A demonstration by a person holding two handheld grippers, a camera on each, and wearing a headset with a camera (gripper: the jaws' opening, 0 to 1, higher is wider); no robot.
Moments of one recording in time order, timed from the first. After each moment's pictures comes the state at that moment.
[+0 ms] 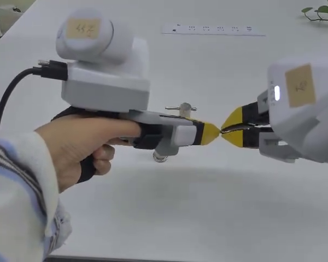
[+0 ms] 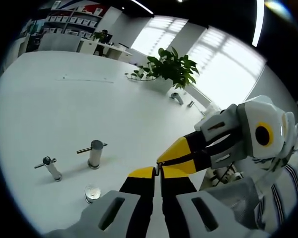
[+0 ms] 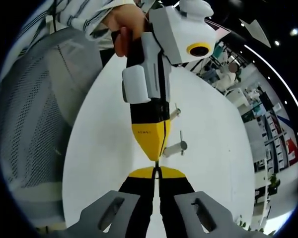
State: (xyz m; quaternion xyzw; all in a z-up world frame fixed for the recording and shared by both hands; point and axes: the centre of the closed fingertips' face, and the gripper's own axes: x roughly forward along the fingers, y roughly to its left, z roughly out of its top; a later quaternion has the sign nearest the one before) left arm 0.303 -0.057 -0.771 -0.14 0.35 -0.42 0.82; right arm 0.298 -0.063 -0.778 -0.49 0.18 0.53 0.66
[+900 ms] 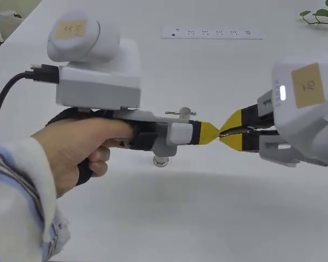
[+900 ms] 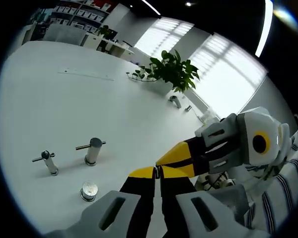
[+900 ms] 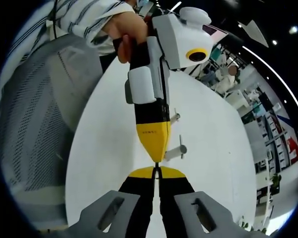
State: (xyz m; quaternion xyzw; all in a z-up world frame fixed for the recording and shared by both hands) left arm 0.298 -0.058 -0.762 -0.18 0.36 -0.42 0.81; right arm 0.293 -0.059 -0.773 -0.48 0.17 0.54 0.67
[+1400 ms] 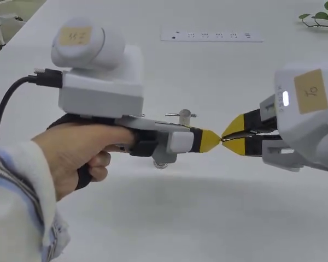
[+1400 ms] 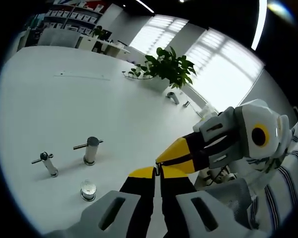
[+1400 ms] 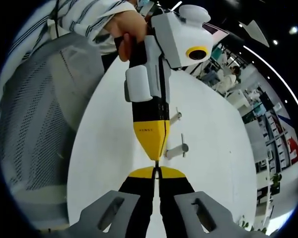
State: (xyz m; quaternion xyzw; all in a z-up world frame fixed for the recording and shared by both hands) left arm 0.291 -0.059 -0.765 -0.16 0.36 -0.44 0.81; right arm 0.289 -0.063 -0.774 -0.48 0.17 0.54 0.67
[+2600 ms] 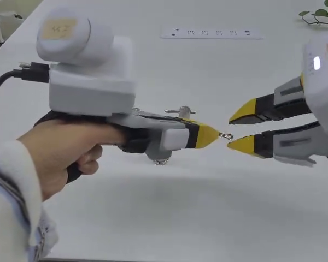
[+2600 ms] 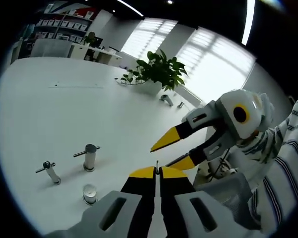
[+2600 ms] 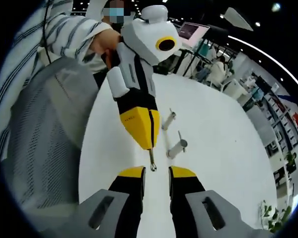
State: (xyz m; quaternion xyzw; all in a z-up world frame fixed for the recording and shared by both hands) left arm 0.288 -0.054 -0.753 -0.13 0.32 -0.47 0.81; right arm 0.288 -0.073 -0.766 -0.35 0.22 0.56 0.72
